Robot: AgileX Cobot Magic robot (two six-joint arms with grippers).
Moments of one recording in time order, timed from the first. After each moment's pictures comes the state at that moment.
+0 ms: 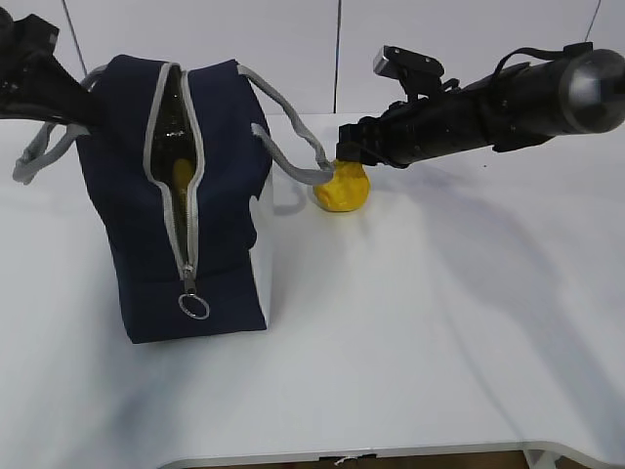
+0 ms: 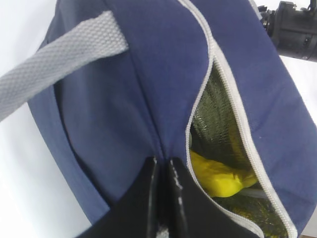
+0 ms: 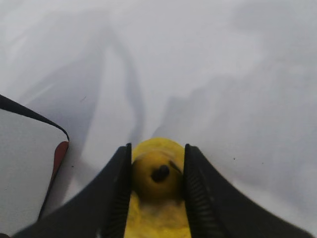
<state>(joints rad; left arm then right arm) -0.03 1.61 -1.29 -0.82 0.94 0.55 0.24 2.20 -1.60 -1.83 -0.36 2.00</state>
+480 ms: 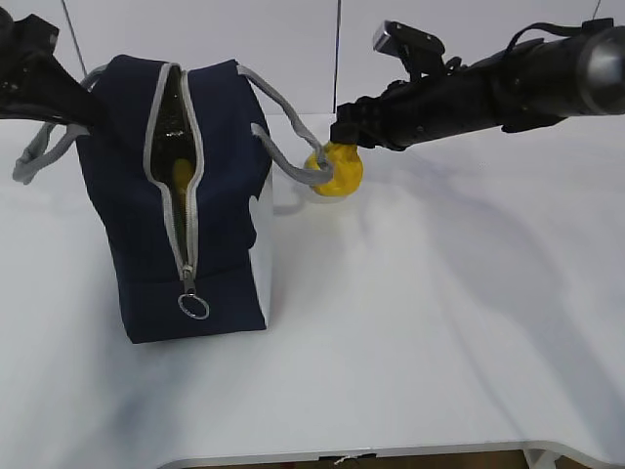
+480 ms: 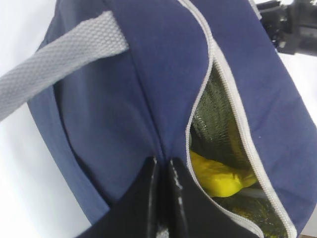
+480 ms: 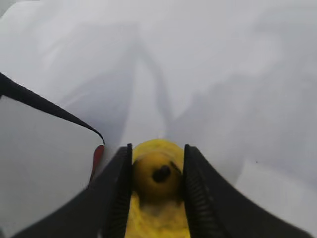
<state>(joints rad) -0.03 1.61 -1.29 -0.82 0.94 0.55 0.24 2.15 -1.60 -1.83 -0.41 2.00</state>
